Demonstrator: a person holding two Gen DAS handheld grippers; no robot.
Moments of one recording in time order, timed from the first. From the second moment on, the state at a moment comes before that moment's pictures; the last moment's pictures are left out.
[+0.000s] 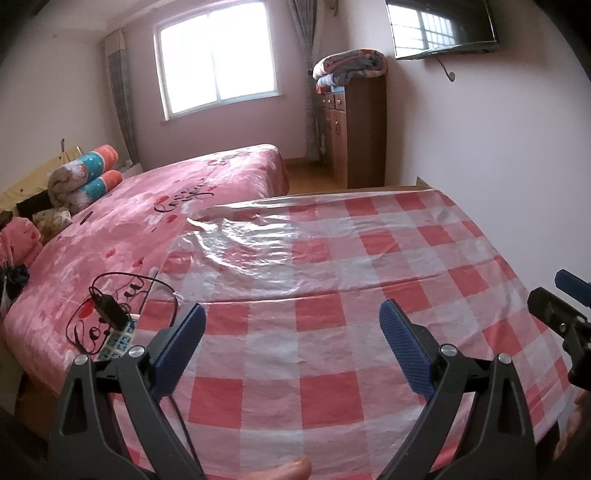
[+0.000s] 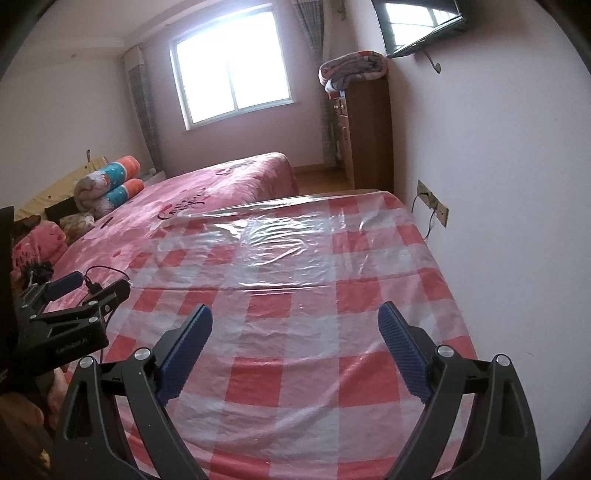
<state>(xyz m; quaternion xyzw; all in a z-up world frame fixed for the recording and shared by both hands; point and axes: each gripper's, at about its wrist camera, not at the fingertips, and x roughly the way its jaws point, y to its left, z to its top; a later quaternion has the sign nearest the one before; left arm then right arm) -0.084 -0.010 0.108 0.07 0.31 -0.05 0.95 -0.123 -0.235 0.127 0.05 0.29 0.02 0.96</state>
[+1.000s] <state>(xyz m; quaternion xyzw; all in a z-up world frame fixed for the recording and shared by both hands) -0.090 -0.002 0.118 0.06 0.29 -0.05 0.95 -0.130 -0.220 0.139 0.01 0.27 0.01 0.96</state>
